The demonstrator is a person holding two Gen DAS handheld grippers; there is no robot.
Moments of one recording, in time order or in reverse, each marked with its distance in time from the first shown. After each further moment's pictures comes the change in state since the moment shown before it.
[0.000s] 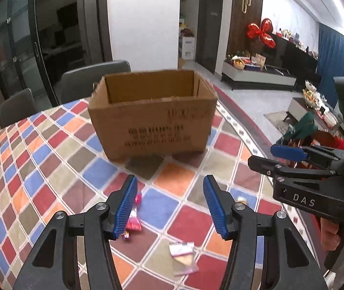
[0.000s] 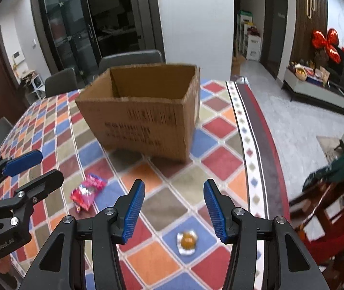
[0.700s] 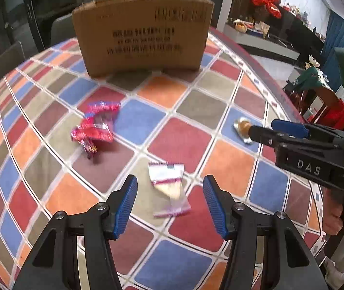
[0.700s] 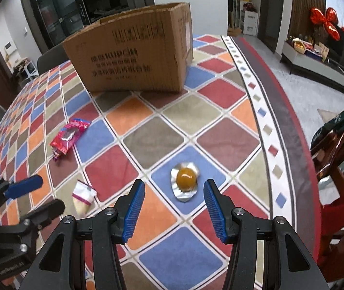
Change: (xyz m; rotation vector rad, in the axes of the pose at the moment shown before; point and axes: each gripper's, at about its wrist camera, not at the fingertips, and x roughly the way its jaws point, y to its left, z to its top) left arm 0.046 -0.014 -0.102 -0.058 0.253 -0.052; right arm 0.042 -0.007 -0.092 0.038 0.130 -0.003
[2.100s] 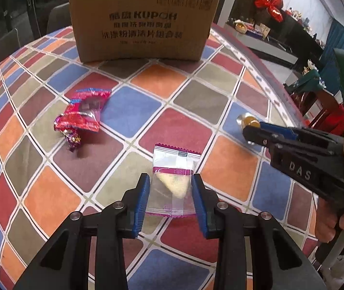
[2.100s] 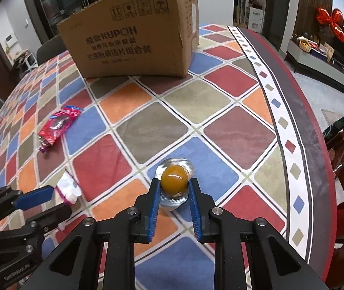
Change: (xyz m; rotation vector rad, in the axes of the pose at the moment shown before) left arm 0.019 0.004 -0.002 -0.036 -0.008 -0.049; right arm 0.027 0.006 -0.006 -0.028 0.020 0.004
